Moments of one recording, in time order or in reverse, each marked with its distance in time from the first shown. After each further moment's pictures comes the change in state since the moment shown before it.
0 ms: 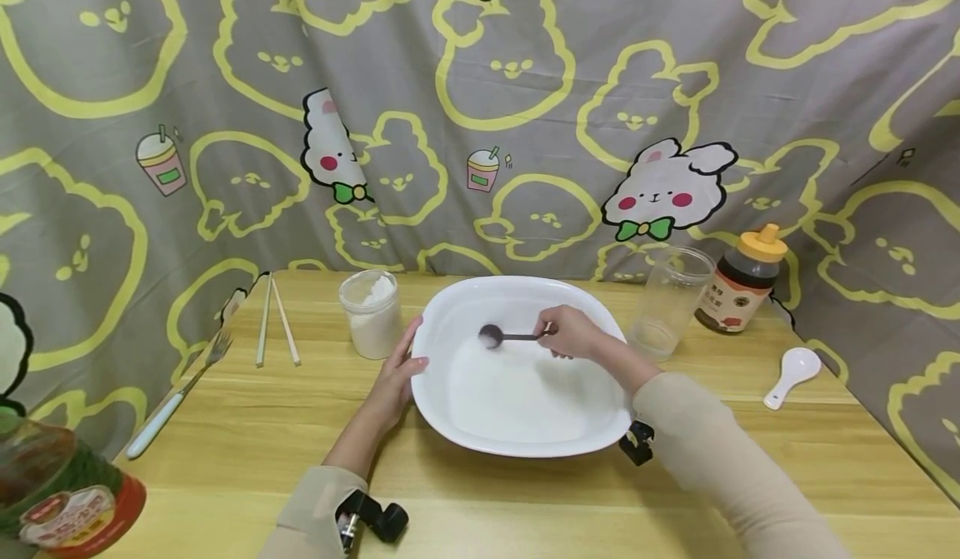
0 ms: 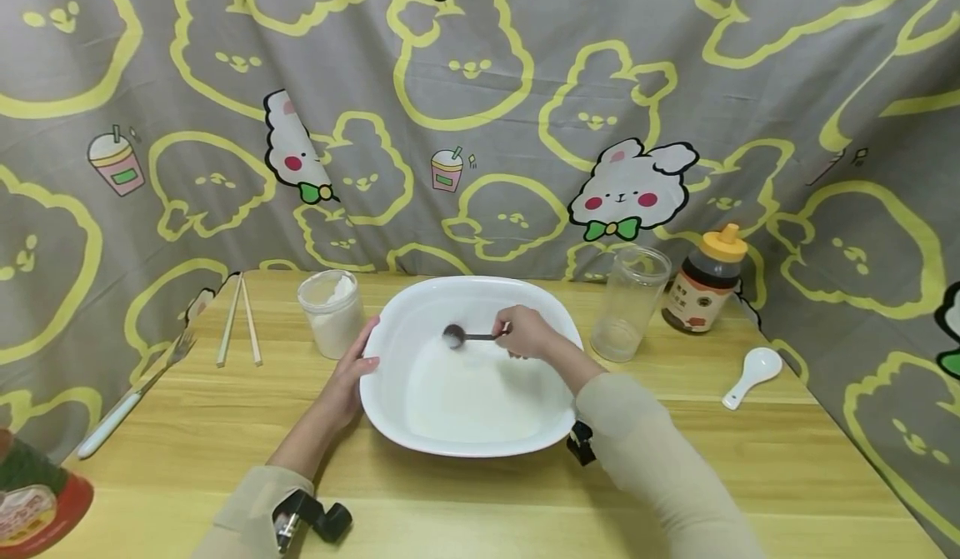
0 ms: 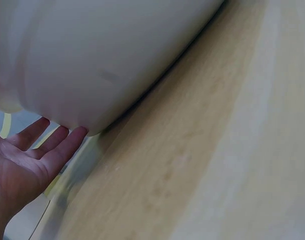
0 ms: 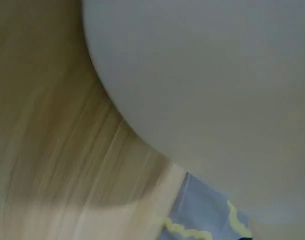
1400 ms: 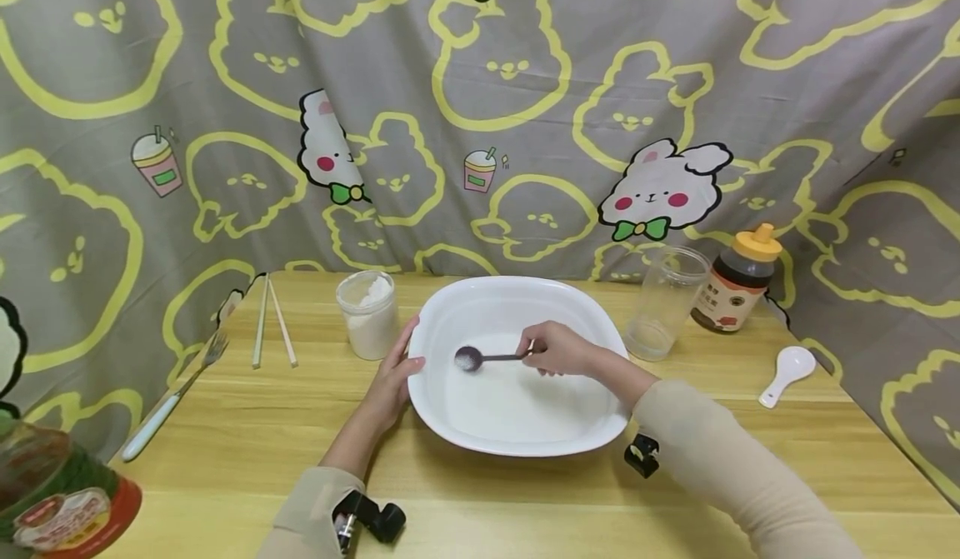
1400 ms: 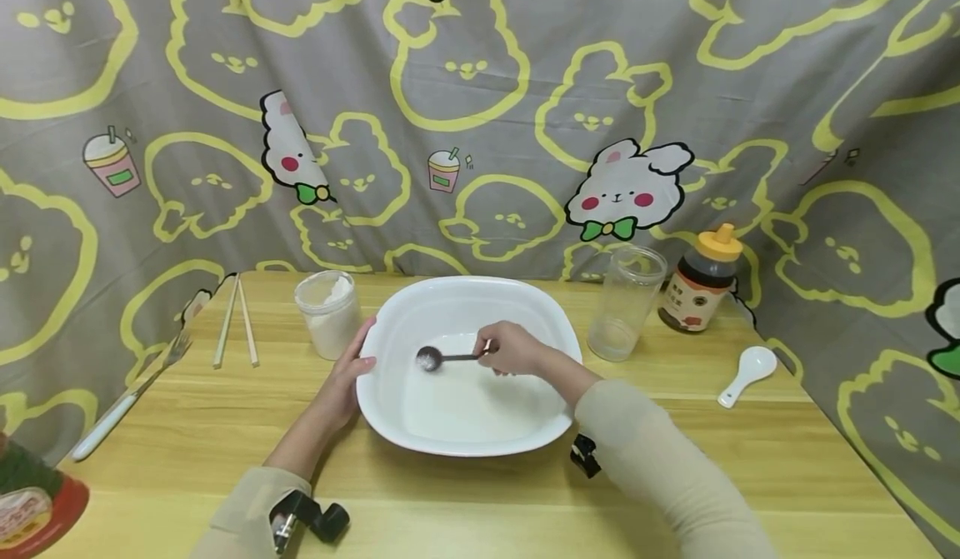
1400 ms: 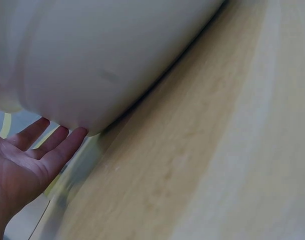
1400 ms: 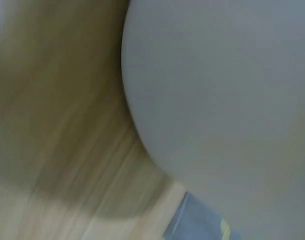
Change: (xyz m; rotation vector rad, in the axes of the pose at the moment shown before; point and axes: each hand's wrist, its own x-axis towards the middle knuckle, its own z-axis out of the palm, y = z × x) left_hand 0.000 -0.001 -0.001 -0.020 -0.032 0.024; right_hand -0.009 -0.009 0.014 0.072 -0.140 -0.078
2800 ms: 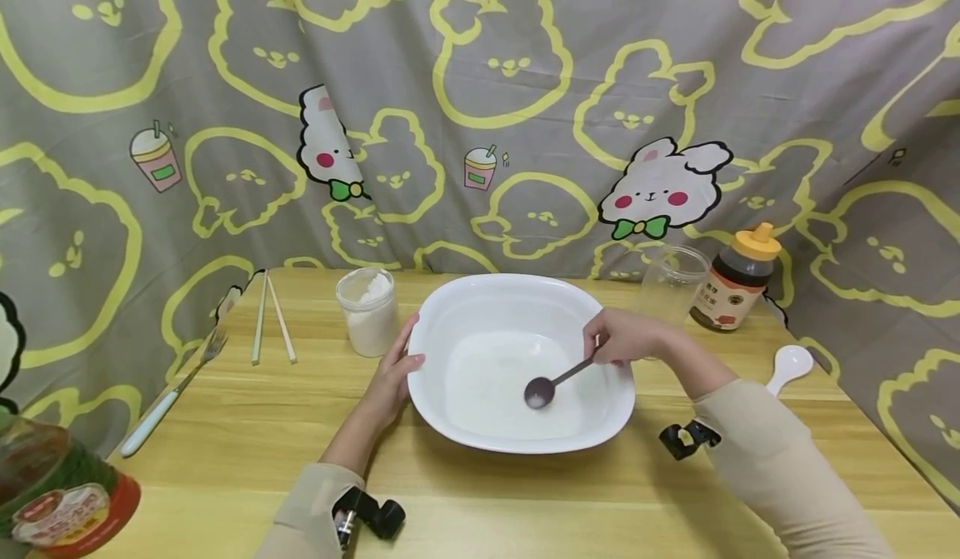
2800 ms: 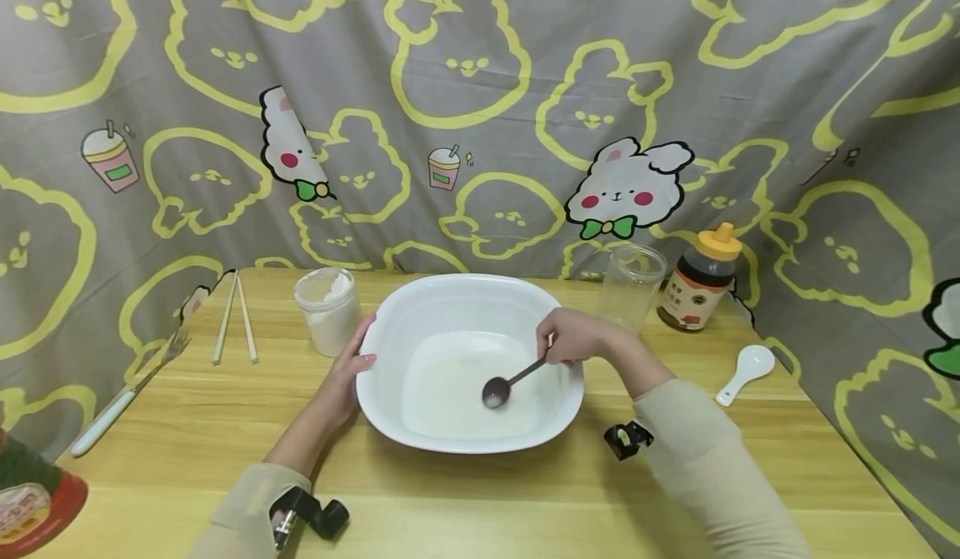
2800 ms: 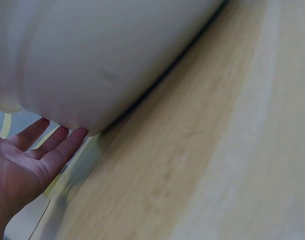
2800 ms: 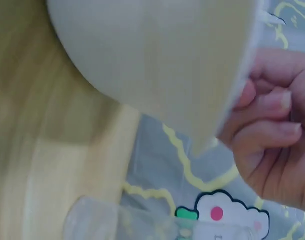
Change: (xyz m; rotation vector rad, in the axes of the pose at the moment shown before) left_hand 0.000 0.001 0.000 0.026 0.039 -0.039; right_hand -0.050 0.001 -0.059 -0.108 -0.128 0.079
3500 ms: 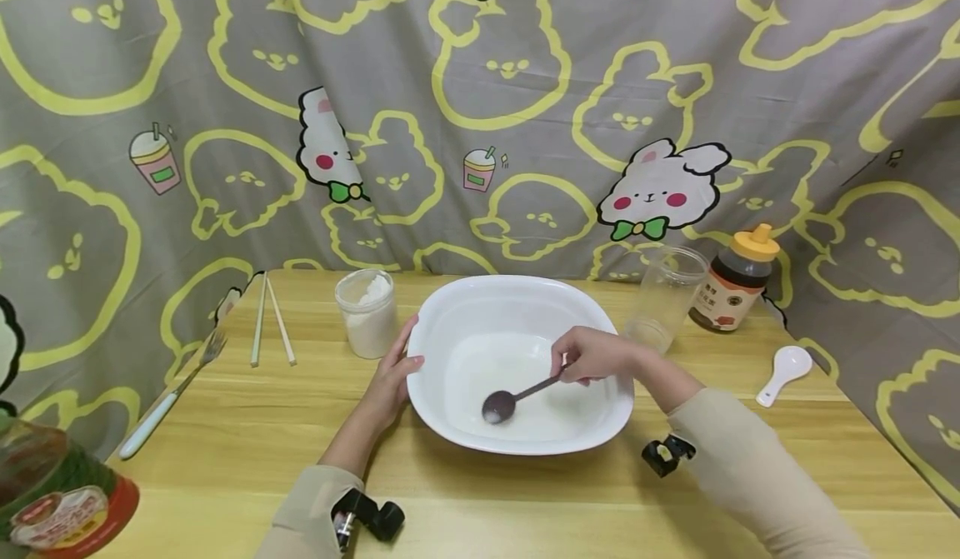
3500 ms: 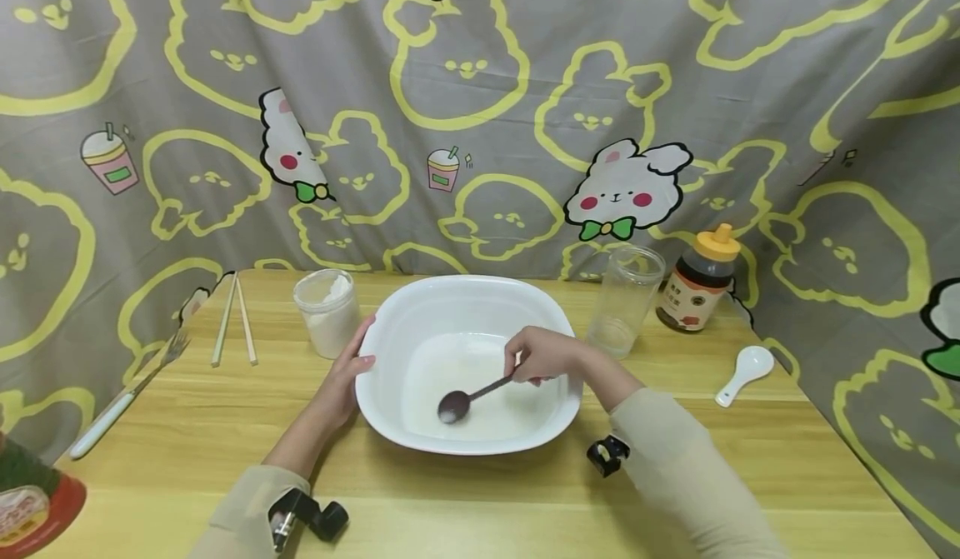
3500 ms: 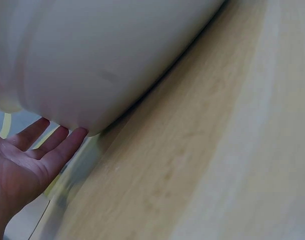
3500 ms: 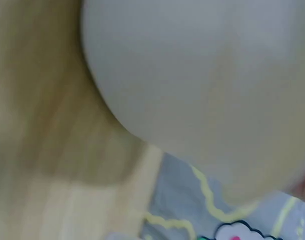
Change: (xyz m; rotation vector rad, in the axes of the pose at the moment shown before) left_hand 0.000 0.000 -0.001 -0.020 -0.029 0.020; right_hand 0.019 -0.008 0.027 0.116 -0.073 -0.069
